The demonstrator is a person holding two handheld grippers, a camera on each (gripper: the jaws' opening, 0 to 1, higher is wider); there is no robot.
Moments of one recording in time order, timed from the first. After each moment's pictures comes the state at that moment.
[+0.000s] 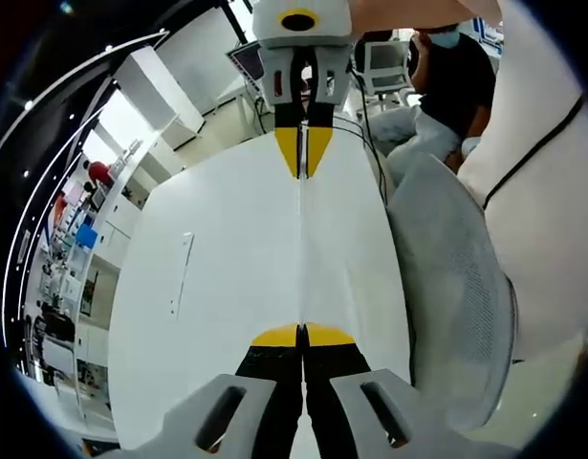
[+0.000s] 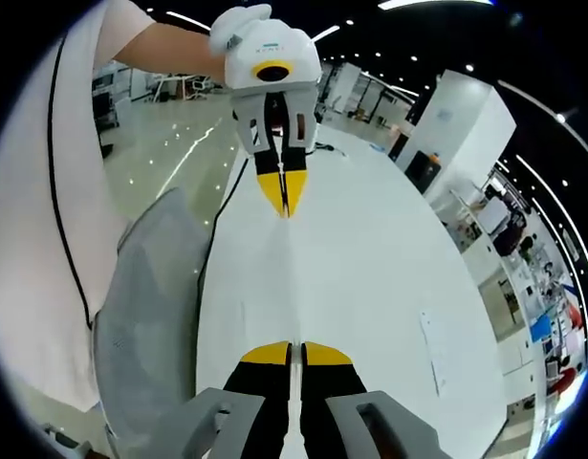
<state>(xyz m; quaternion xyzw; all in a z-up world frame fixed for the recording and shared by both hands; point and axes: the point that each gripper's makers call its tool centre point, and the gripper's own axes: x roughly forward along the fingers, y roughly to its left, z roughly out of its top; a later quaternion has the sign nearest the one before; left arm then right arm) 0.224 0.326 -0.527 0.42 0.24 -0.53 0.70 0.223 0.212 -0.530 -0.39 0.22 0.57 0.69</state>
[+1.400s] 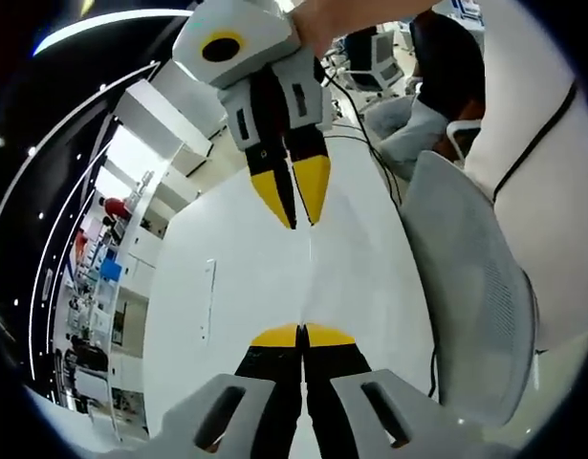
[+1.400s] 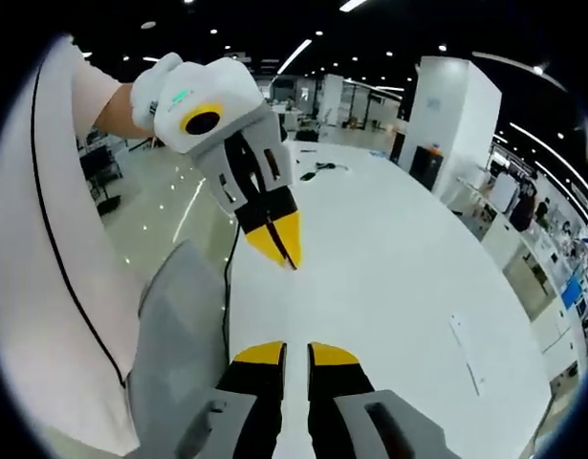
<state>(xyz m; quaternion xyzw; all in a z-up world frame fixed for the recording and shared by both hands) 0.223 0.308 -0.510 0.47 0.17 -0.51 0.70 0.213 0.249 -0.508 -0.28 0.26 0.61 0.70</state>
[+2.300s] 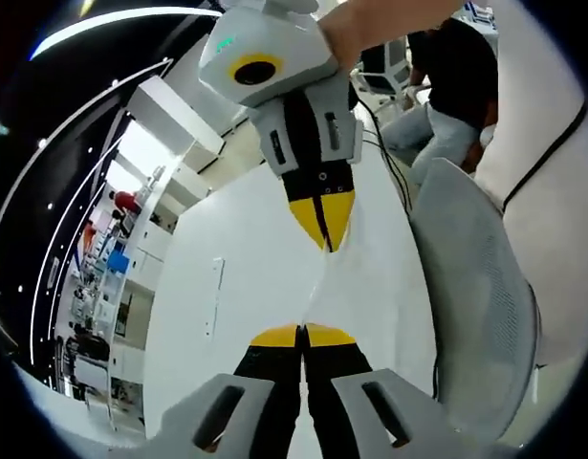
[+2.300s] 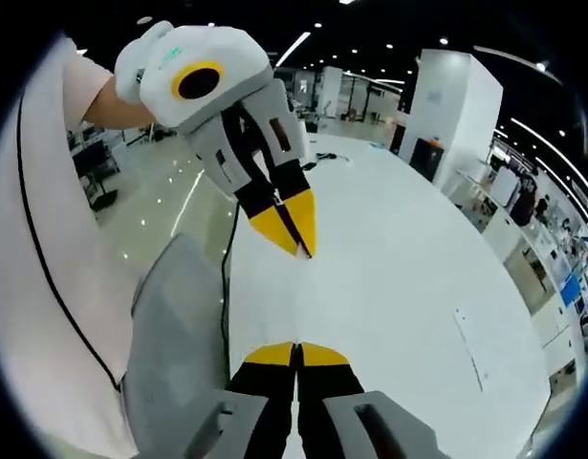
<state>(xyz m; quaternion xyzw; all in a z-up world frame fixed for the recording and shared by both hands) 0.226 0.309 -0.505 0.45 0.17 -0.49 0.73 0.212 0.259 -0.526 -0.30 0.26 0.58 0.71</state>
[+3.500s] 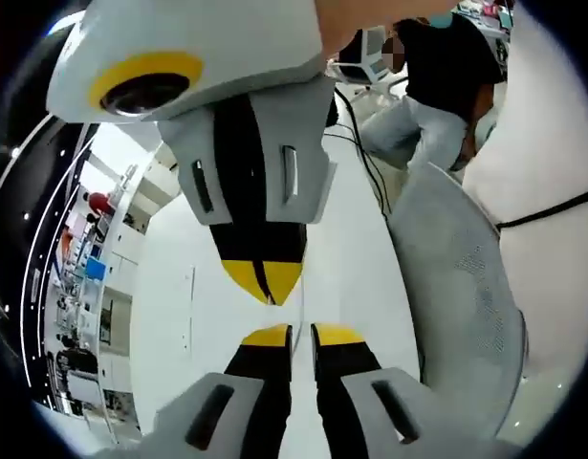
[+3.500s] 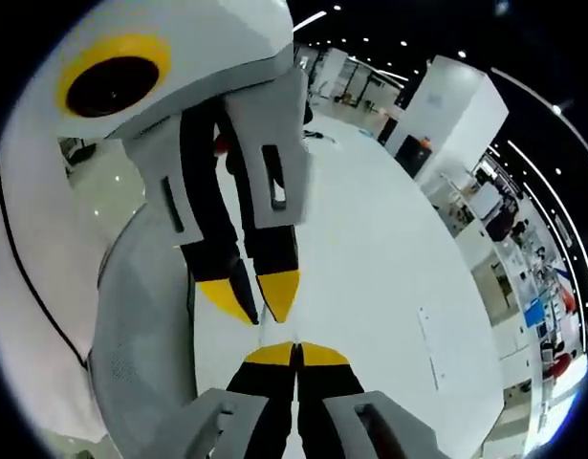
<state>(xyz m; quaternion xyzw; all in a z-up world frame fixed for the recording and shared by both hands) 0.205 0.258 -0.534 0.48 0.22 -0.53 0.67 0.227 0.255 -0.532 -0.39 0.25 0.53 0.71</state>
